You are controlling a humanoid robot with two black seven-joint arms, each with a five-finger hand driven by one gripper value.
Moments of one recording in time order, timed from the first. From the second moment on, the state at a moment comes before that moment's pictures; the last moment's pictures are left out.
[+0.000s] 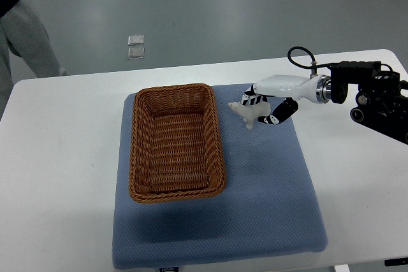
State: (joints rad) left arm -0.02 0.00 -0.02 -0.14 0.02 -0.07 0.12; right arm 1.04 -0.53 0.21 1.09 -1.52 0.18 0.31
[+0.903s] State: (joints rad) left arm -0.02 0.00 -0.02 -0.14 0.02 -0.07 0.12; right arm 1.19 -0.01 0.15 0.79 -1.53 0.17 0.31
